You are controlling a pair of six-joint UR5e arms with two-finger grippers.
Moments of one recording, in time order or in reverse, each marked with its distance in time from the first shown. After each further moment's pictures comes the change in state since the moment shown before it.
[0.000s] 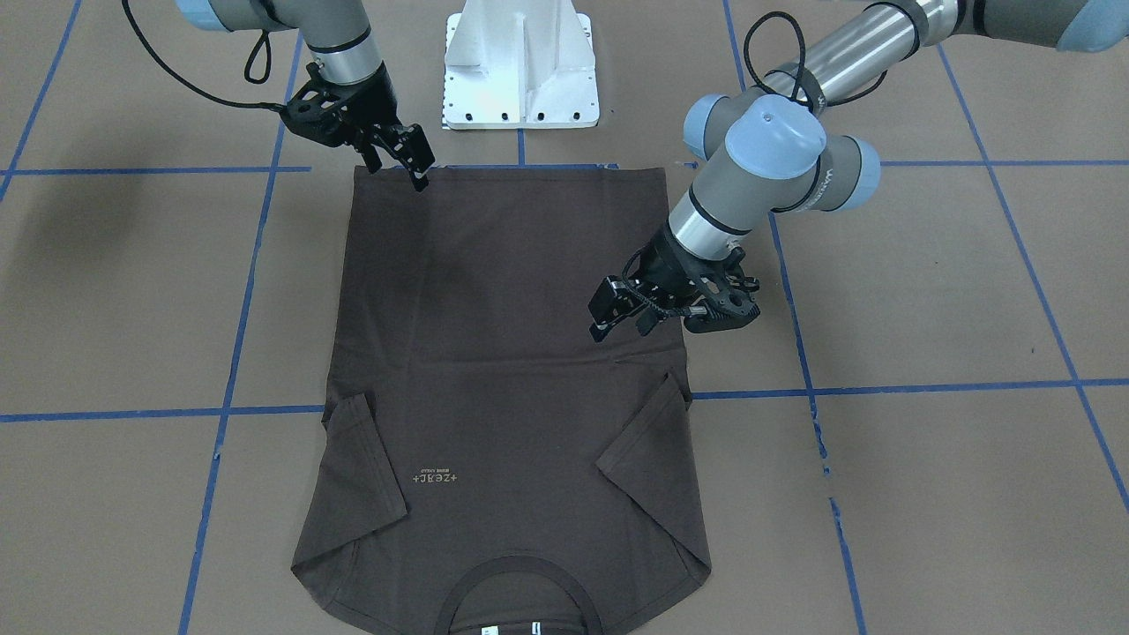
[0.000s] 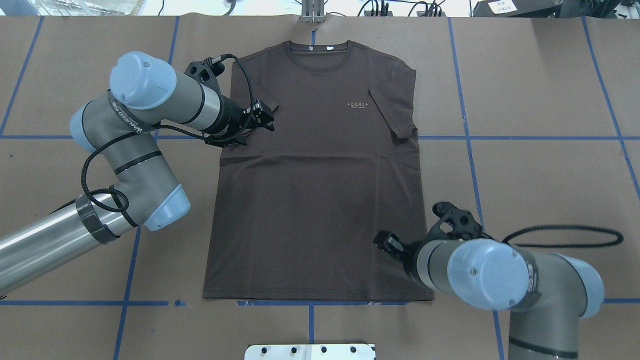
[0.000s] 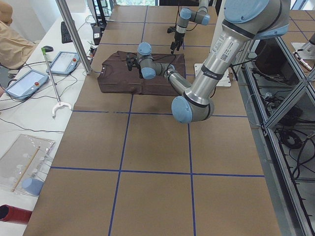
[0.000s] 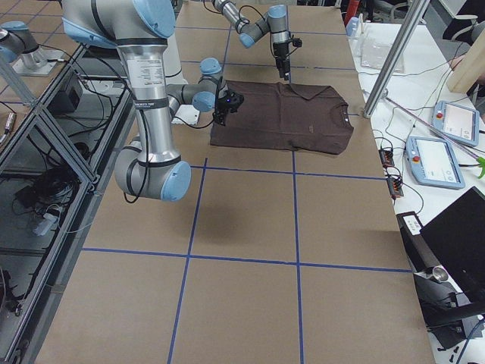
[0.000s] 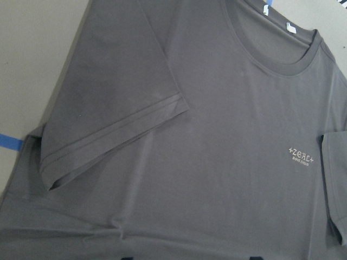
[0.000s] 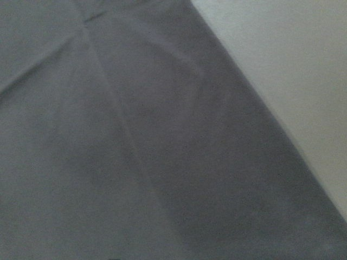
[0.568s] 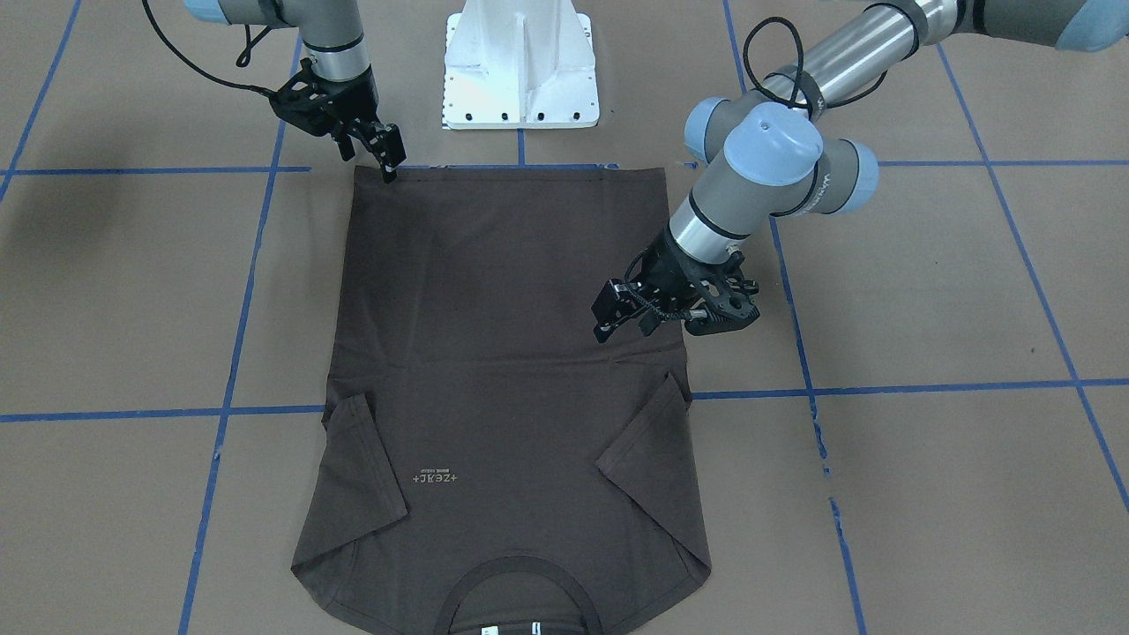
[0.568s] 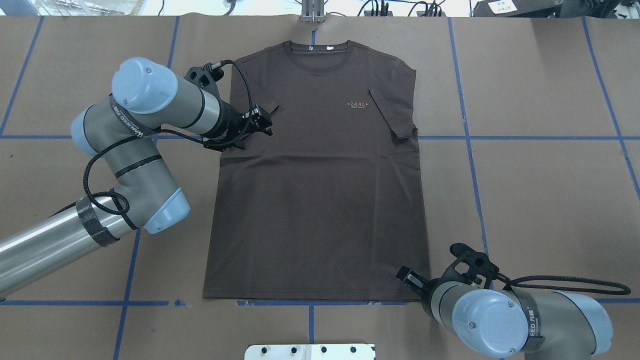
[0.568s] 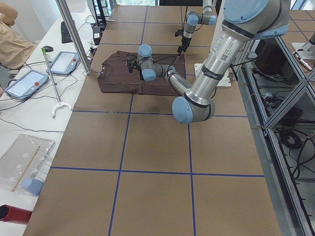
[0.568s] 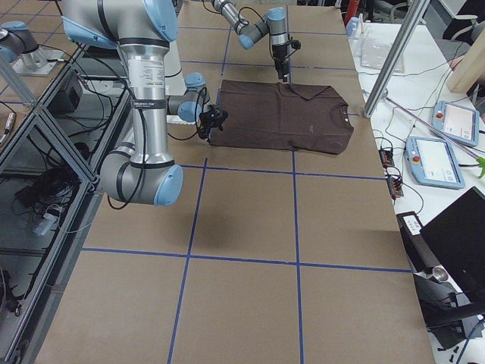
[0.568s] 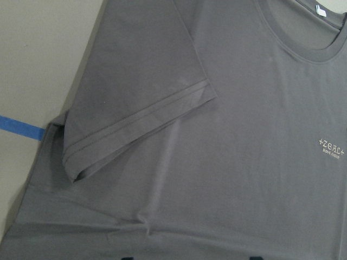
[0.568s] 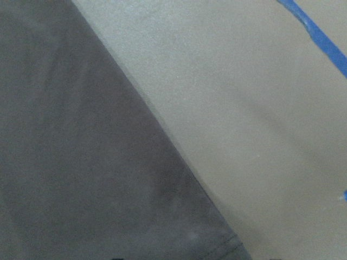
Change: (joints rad) left arm 0.008 0.006 0.009 0.000 0.001 -0.001; right arm -0.115 -0.096 -0.006 -0.020 -0.075 0.087
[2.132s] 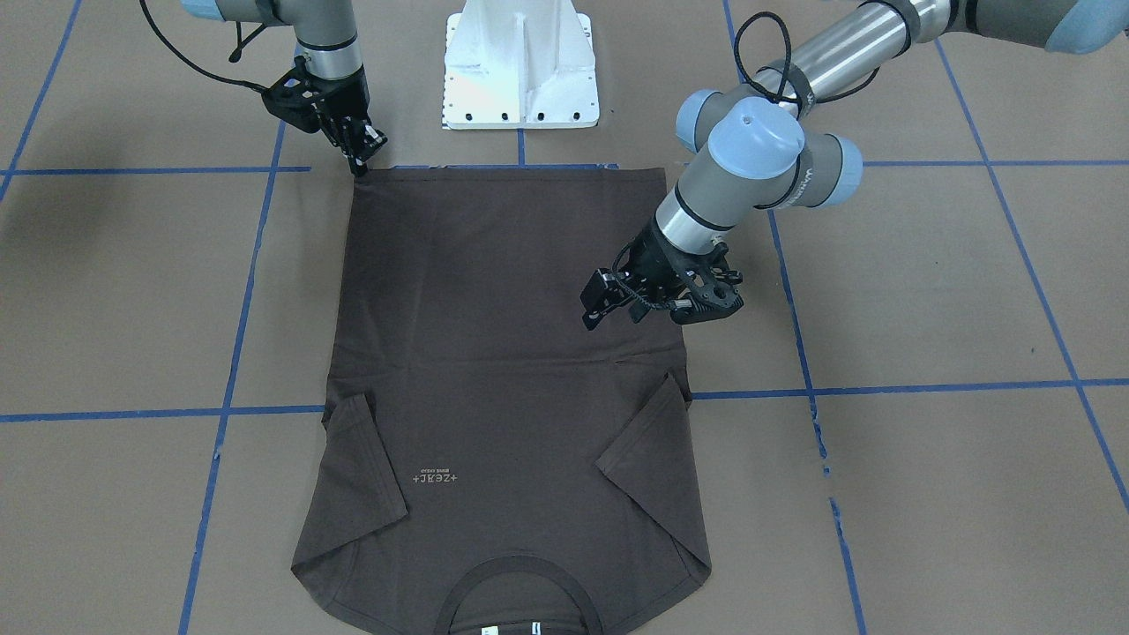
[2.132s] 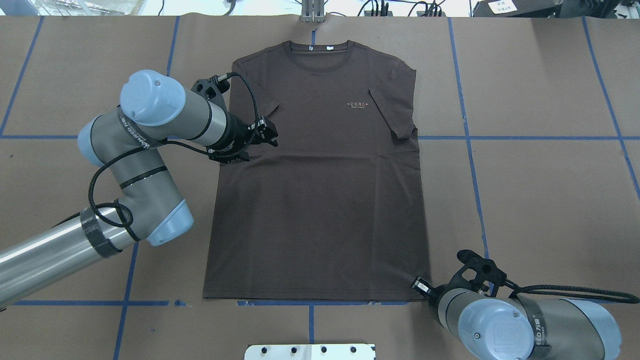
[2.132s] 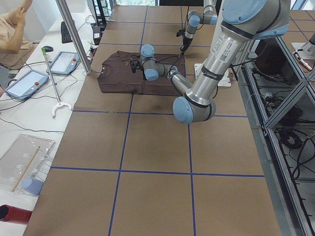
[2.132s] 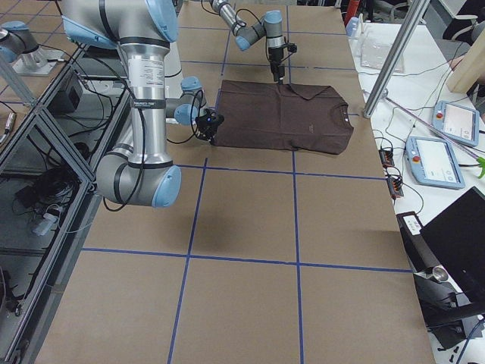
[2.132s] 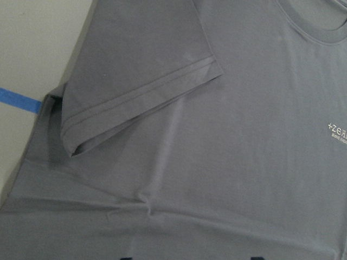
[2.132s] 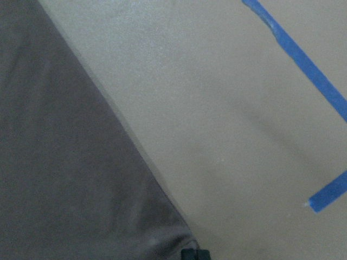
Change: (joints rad) left arm 0.042 0.031 -0.043 0.011 0.007 -0.045; right arm -0.018 -0.029 0.022 -0.016 -0.025 0.013
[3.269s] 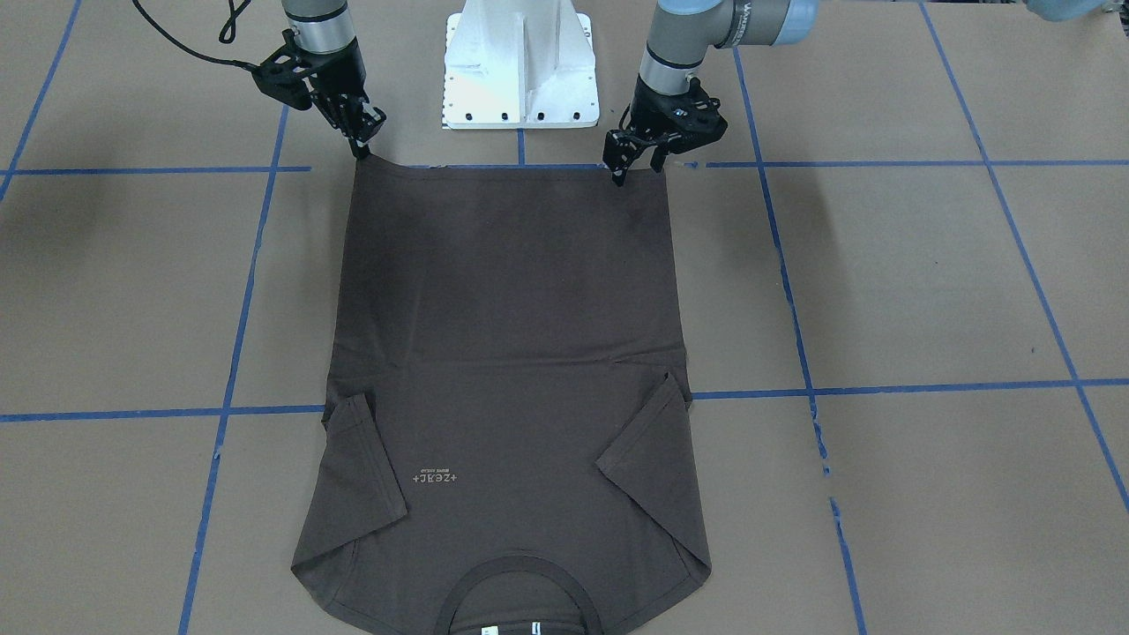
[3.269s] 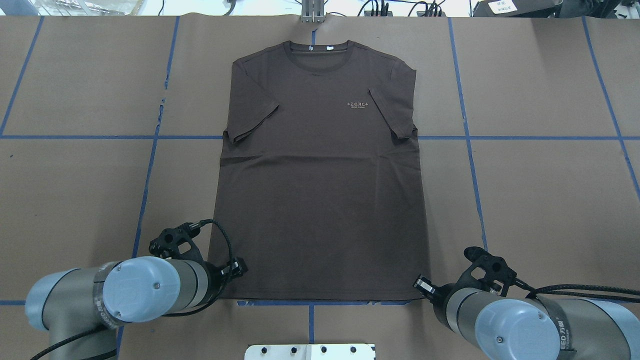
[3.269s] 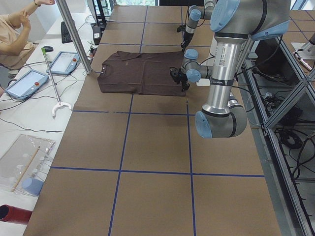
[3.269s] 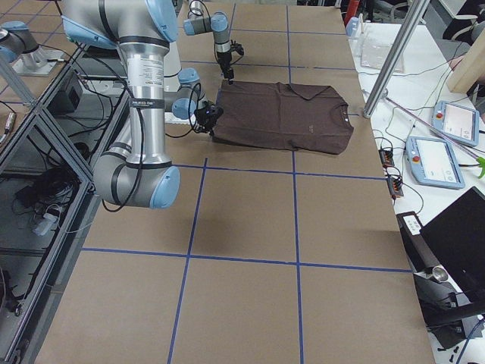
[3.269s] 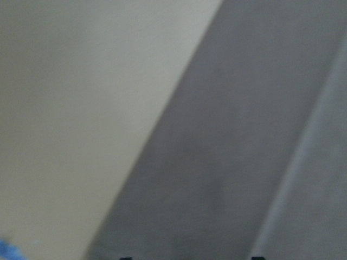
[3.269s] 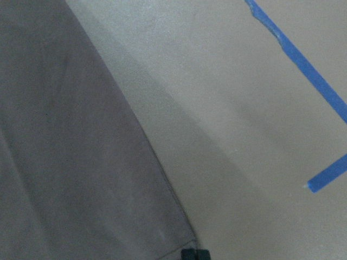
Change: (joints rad) left arm 0.461 0.323 -0.474 0.428 0.388 -0.316; right arm -0.001 -0.025 0.077 0.000 0.001 0.000
